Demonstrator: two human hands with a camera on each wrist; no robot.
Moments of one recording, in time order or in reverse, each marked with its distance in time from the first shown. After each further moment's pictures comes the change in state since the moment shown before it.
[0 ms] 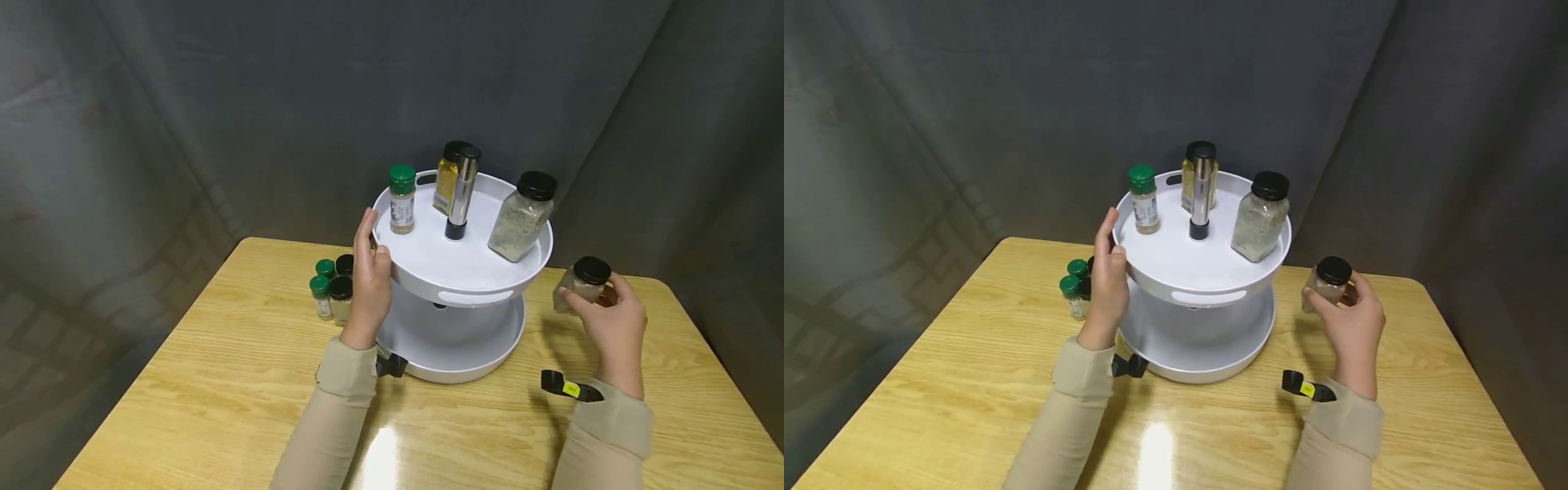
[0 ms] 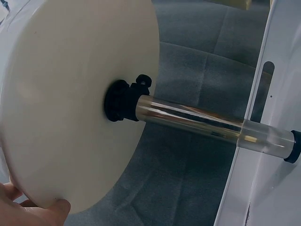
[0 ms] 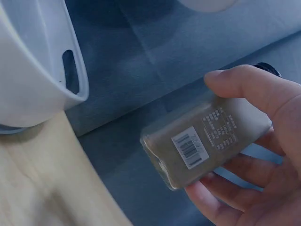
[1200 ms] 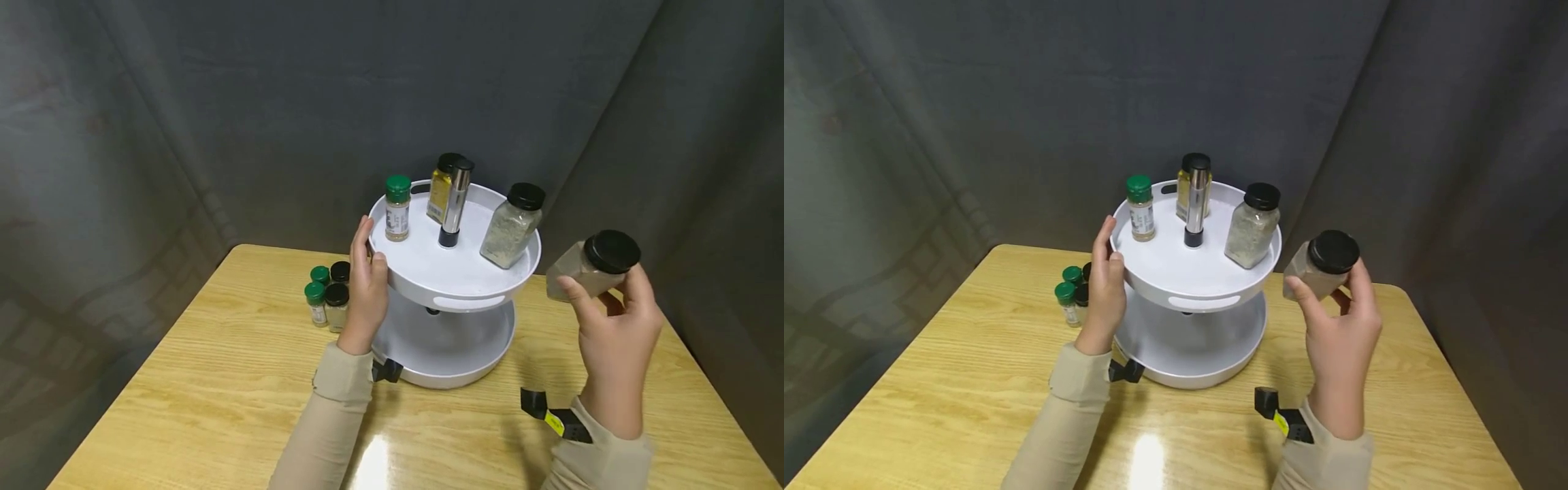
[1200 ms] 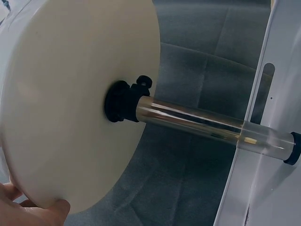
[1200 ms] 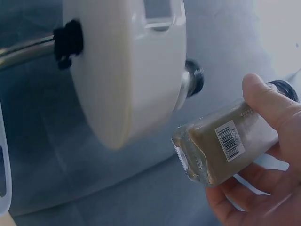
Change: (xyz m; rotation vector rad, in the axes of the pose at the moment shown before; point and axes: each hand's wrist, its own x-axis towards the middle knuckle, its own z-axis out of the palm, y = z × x) left_hand -0.003 0.000 -0.001 -0.003 0.004 0.016; right_hand -0.074 -0.084 -0.012 0.206 0.260 -0.460
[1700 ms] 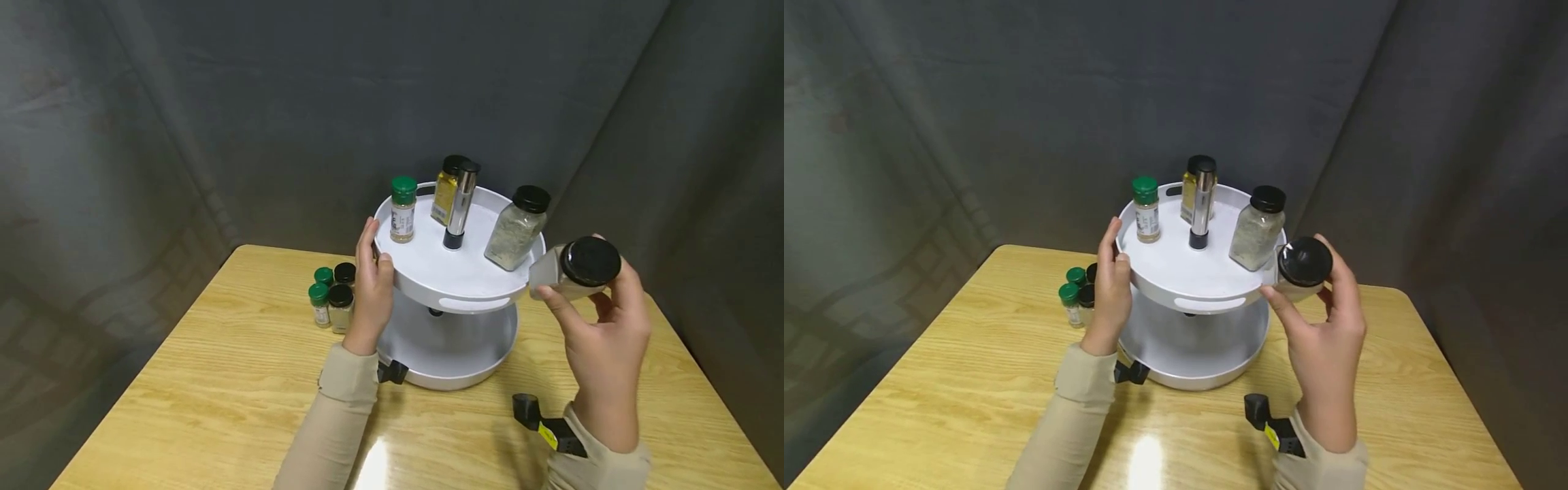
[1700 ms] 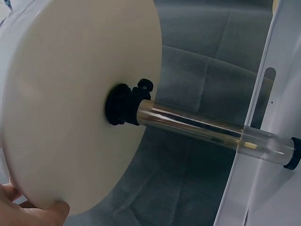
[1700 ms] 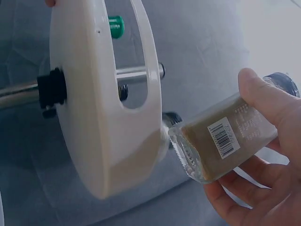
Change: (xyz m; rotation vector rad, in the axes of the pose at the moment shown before) left_hand 0.001 -0.002 0.001 -0.034 0.004 0.007; right_hand -0.015 -0.030 0.010 0.131 -0.049 -0.194
